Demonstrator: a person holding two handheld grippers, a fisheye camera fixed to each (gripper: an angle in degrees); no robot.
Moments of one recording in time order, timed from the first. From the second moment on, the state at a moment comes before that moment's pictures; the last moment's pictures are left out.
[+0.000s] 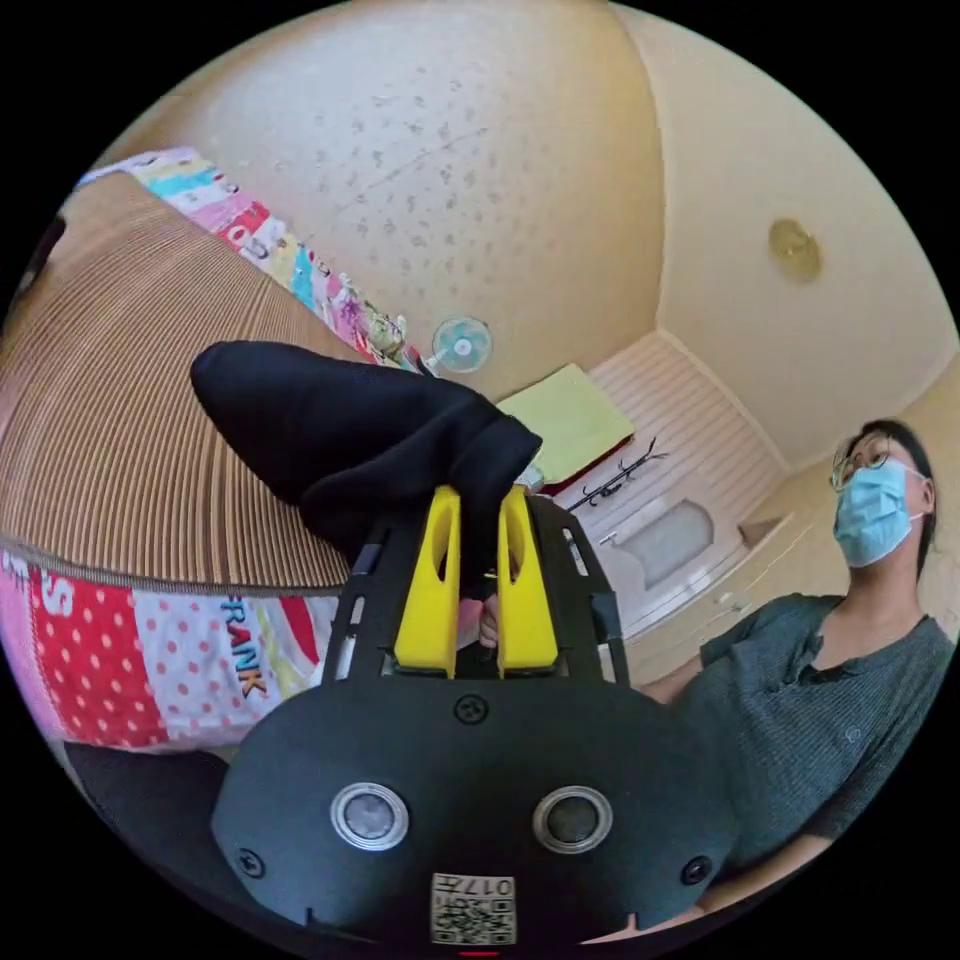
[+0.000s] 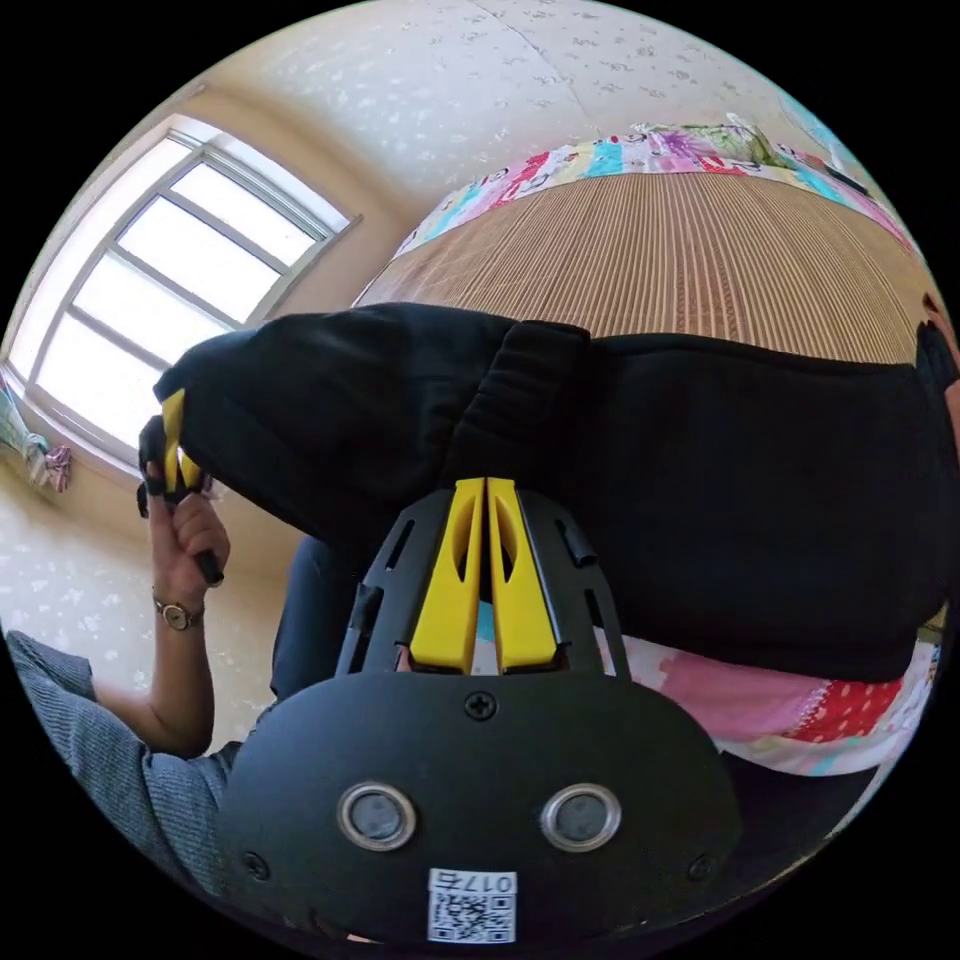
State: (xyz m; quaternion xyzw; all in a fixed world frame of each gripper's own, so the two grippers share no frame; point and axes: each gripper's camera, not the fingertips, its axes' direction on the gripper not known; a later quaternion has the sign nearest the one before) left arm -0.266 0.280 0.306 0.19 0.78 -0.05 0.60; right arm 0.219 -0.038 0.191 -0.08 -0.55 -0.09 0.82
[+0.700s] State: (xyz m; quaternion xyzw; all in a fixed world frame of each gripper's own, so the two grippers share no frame) left arm -0.098 0.238 0.257 0.06 0.74 -0.04 0.66; right arm 0.624 0.057 0.343 -0.09 -0.62 0.23 0.75
